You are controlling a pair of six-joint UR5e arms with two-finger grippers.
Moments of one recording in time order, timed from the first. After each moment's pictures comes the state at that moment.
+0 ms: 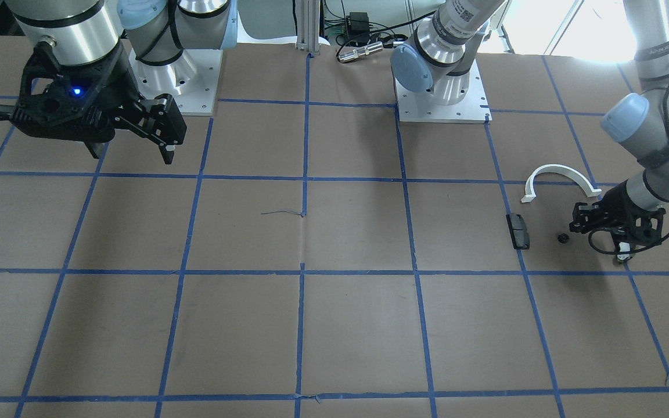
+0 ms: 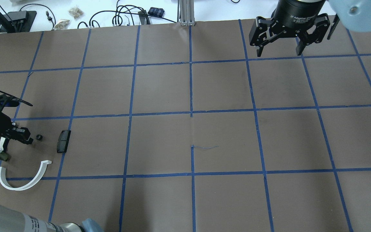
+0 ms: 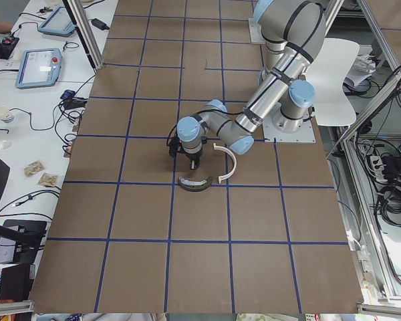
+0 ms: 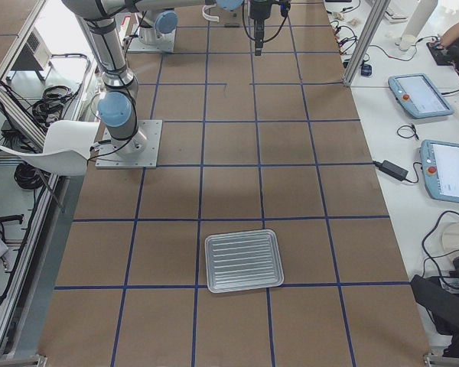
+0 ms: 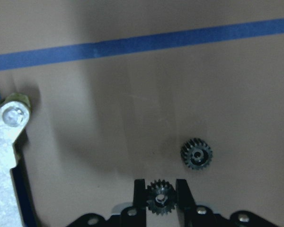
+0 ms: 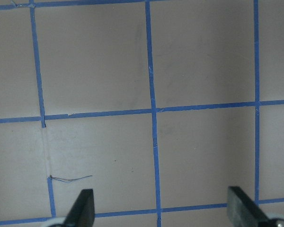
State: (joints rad) left arm -0.81 -1.94 -1.96 -0.96 1.57 0.88; right arm 1.63 -1.49 1.42 -1.54 -1.61 0.11
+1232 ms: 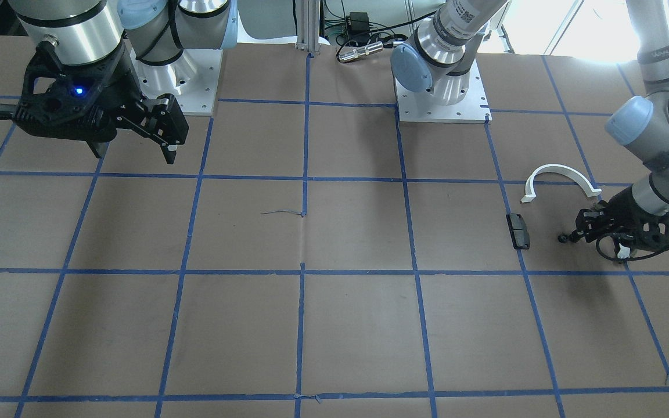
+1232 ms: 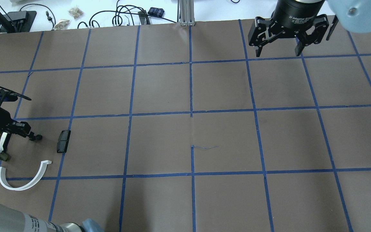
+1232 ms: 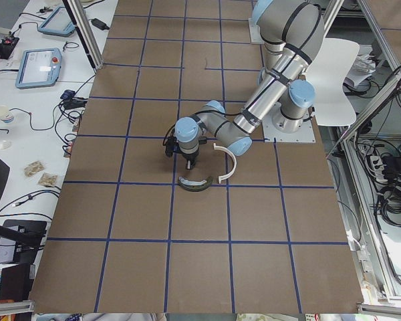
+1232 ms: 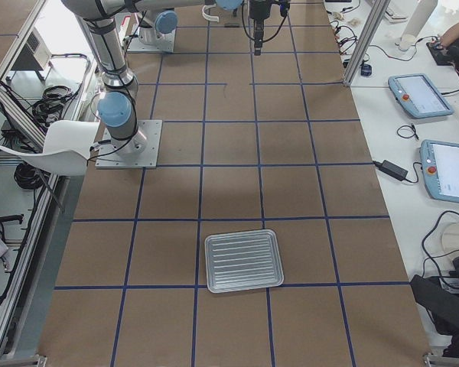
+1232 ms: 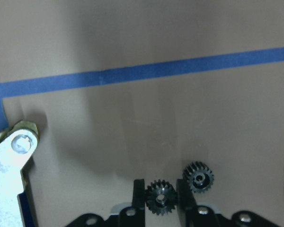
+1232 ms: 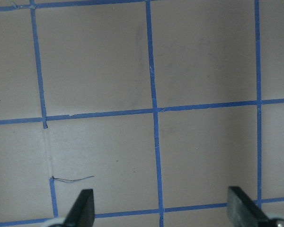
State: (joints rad) left arm -0.82 -1.94 -1.92 -0.95 1.52 0.86; right arm 1.63 -1.49 1.42 -1.55 -1.61 0.12
